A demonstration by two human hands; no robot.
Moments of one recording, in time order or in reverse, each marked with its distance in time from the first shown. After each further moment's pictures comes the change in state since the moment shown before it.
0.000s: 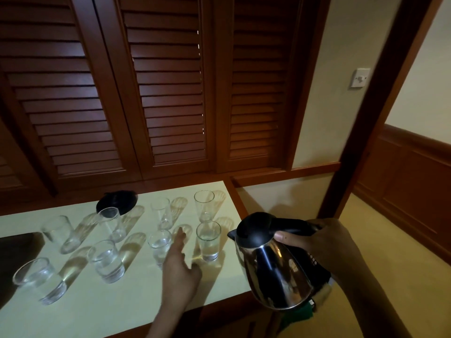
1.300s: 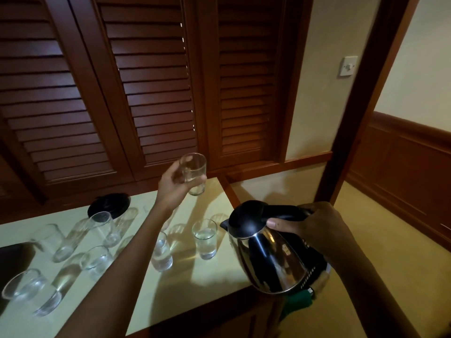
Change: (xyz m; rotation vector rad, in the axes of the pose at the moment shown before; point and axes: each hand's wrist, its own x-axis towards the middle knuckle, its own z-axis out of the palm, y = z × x) left_hand 0.161 0.082 -0.013 -0.234 -0.182 0.179; right_hand 0.009 -0.014 -0.002 -0.019 -0.028 -0.013
